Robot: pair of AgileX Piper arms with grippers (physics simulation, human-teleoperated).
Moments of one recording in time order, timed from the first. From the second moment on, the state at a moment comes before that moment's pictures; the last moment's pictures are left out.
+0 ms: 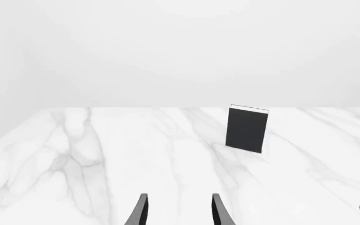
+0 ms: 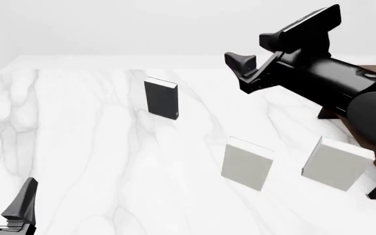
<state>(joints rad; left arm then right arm) 0.00 0.00 0.00 0.00 0.00 0.52 1.18 -1.06 0.07 -0.22</state>
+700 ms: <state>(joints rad) 0.00 0.00 0.00 0.00 0.00 0.54 1.48 -1.25 -0.01 -0.18</state>
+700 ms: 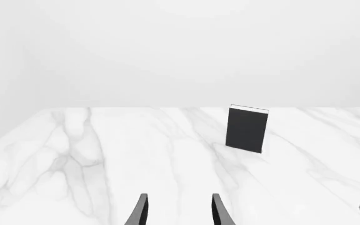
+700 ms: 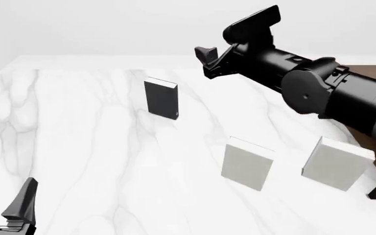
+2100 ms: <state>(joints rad) 0.00 0.00 0.00 0.00 0.00 0.54 1.91 -1.41 -0.21 -0.05</state>
